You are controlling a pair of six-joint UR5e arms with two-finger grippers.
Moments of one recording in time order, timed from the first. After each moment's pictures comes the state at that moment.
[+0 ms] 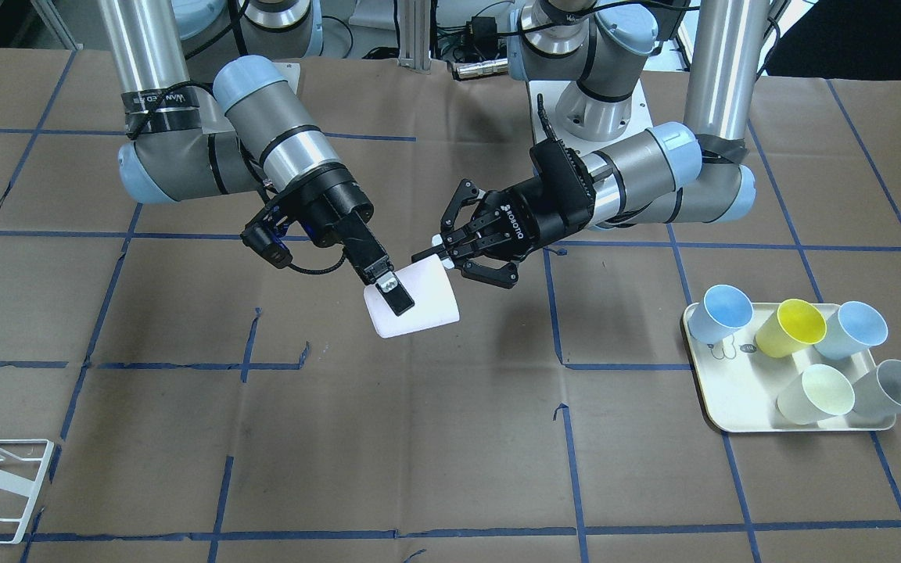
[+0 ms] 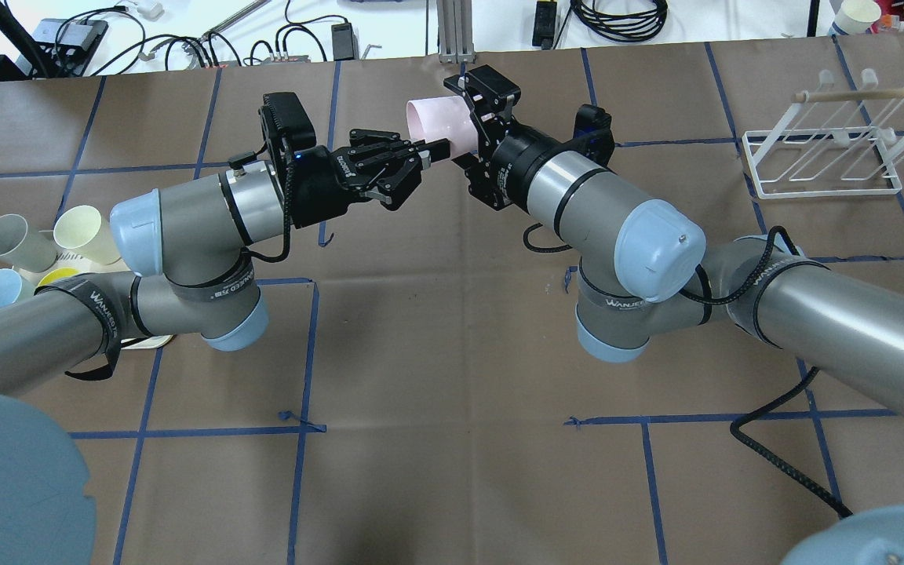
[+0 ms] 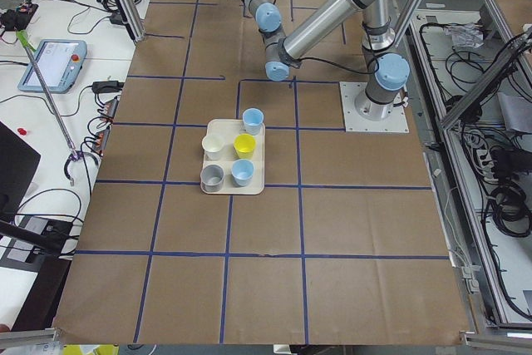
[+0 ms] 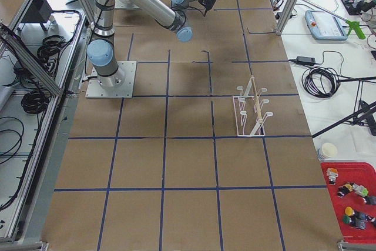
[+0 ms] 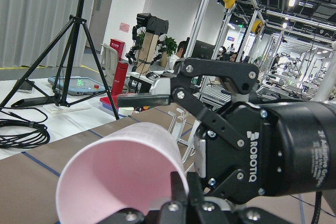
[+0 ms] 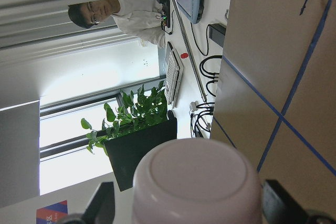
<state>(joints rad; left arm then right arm) -1.52 -1.97 -2.07 0.54 0.38 0.05 1.78 -1.20 2.05 -3.69 -1.15 1.67</state>
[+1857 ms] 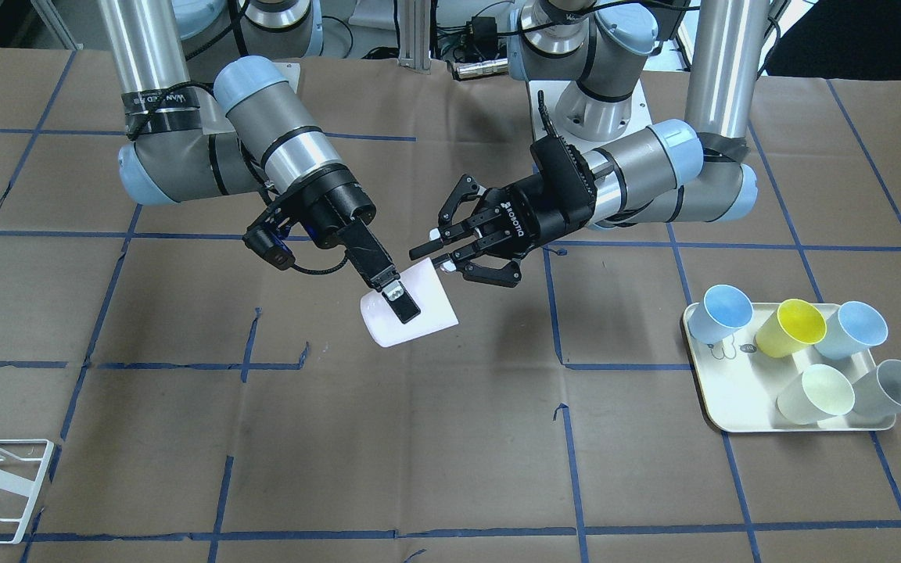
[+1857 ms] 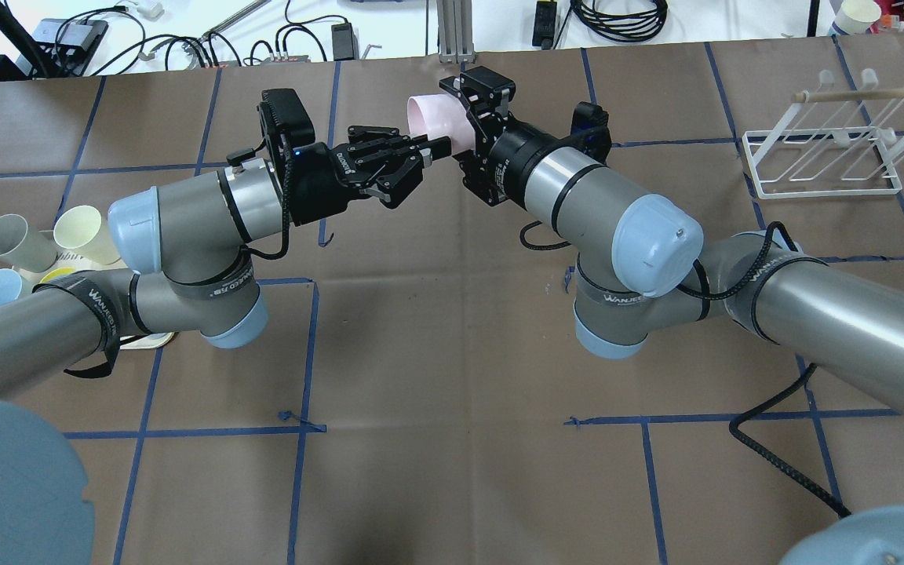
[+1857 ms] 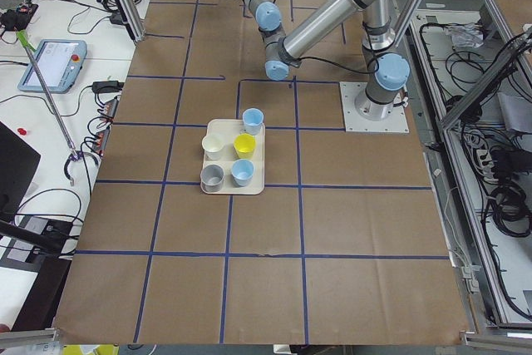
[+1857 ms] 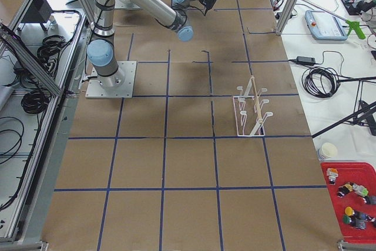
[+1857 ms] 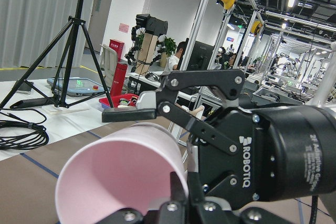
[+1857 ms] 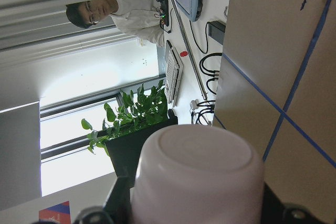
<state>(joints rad) -1.52 -1.97 -2.06 0.54 0.38 0.03 1.78 -1.20 2.03 -3.67 -1.14 1.69</state>
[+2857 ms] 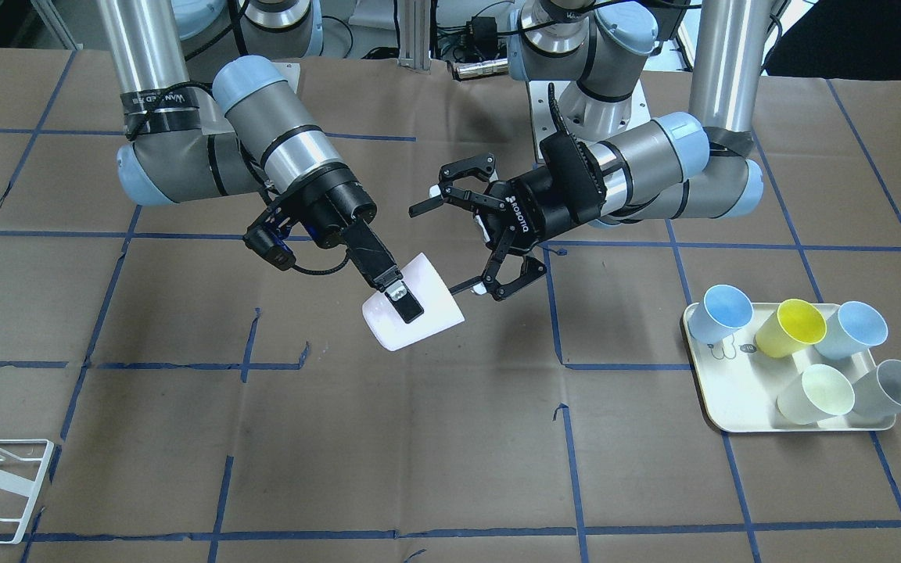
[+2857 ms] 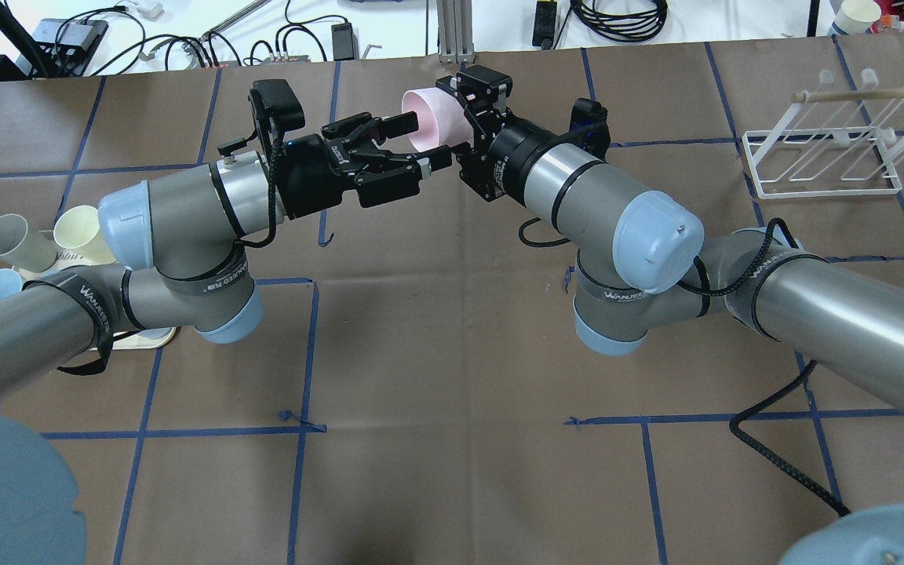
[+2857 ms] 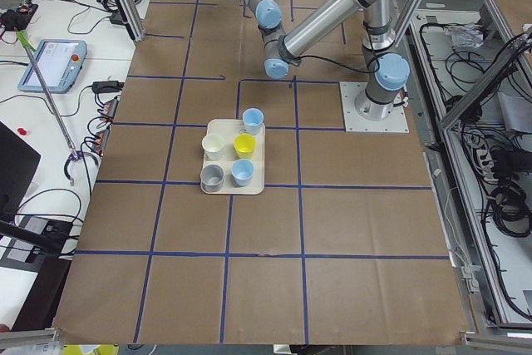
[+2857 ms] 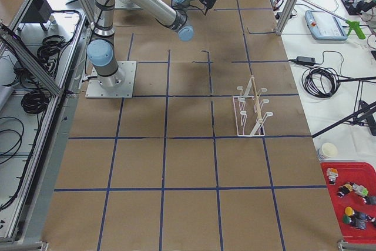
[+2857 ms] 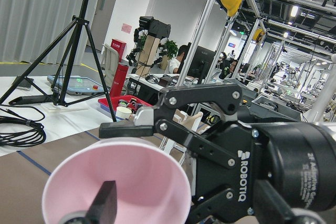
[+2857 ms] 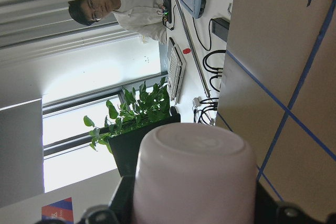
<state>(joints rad) -1.51 -1.95 -2.05 0.53 0.38 -0.08 1.78 -1.20 2.02 -3.67 -1.13 1.69</state>
